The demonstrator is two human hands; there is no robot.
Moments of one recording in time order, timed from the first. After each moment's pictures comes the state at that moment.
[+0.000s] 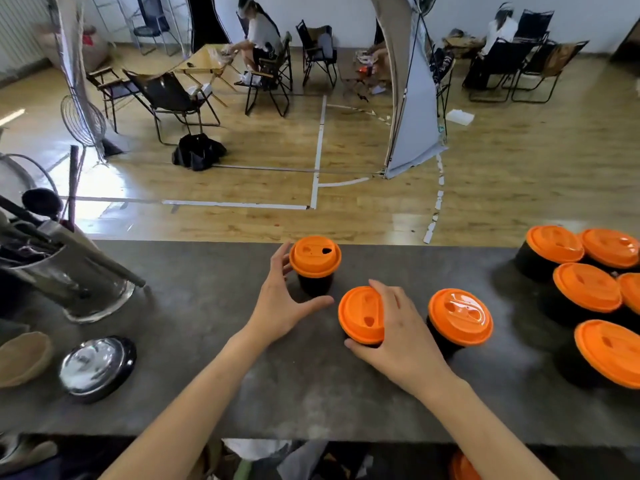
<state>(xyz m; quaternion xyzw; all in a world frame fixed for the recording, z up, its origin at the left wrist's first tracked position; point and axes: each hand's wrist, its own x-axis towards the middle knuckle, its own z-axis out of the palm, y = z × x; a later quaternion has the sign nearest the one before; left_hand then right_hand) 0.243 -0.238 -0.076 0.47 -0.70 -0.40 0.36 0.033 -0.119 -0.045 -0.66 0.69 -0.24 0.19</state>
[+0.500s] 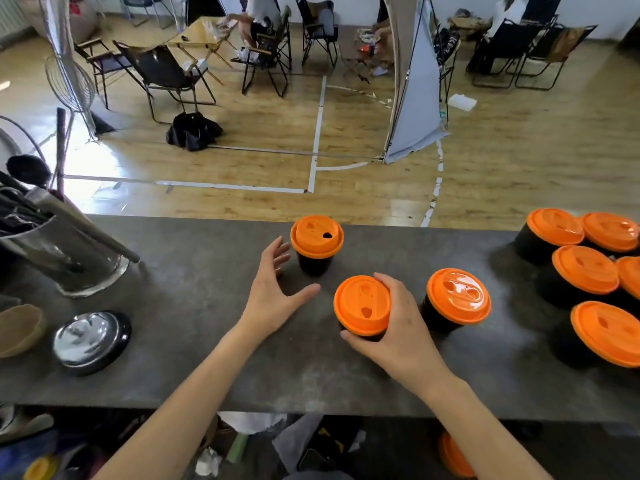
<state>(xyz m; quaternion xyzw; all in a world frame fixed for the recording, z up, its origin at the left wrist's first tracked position) 0.252 -0.212 -0.089 0.50 -0.67 -0.40 0.37 0.035 -0.096 -0.068 -0.63 0.67 -0.33 0.23</state>
